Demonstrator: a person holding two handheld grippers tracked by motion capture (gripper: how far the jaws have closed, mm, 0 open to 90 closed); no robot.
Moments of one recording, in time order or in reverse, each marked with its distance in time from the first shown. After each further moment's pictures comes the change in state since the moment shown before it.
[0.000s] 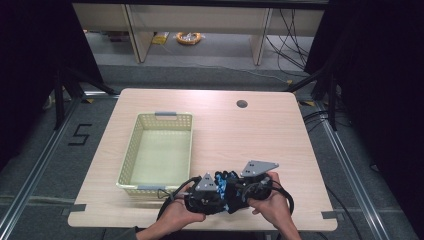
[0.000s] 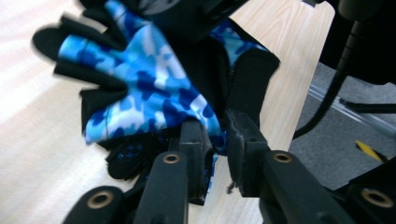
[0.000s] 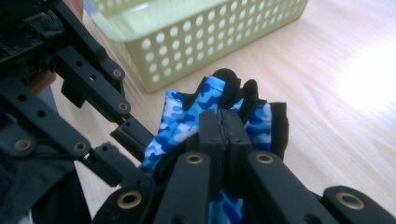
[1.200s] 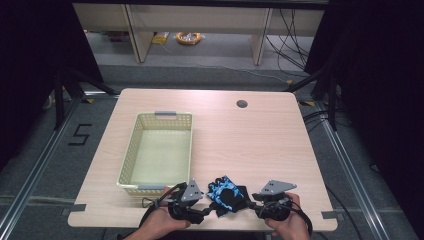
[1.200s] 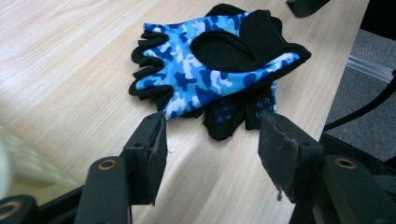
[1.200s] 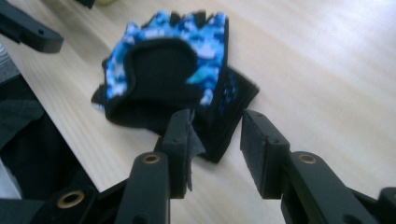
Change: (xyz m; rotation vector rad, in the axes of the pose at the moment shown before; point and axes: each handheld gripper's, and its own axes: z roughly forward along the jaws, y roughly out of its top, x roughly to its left) left arm 0.013 -0.032 -0.026 0.045 0.136 0.144; right arm 0.001 -0.071 -0.023 0.122 -0.131 0.132
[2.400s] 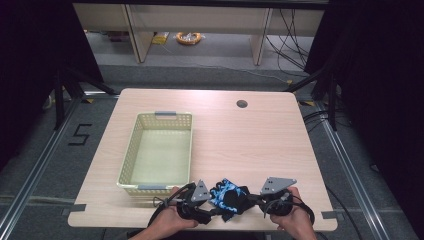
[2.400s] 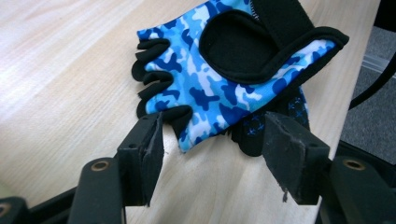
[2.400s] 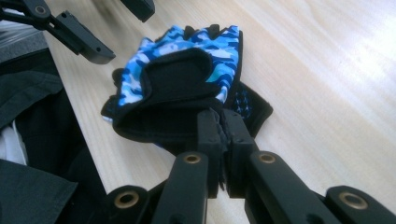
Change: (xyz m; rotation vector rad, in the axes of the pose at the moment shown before) left arm -0.006 0.004 0.026 0.017 -0.006 0.010; right arm -0.013 0.007 -0.001 -0.024 0.104 -0.149
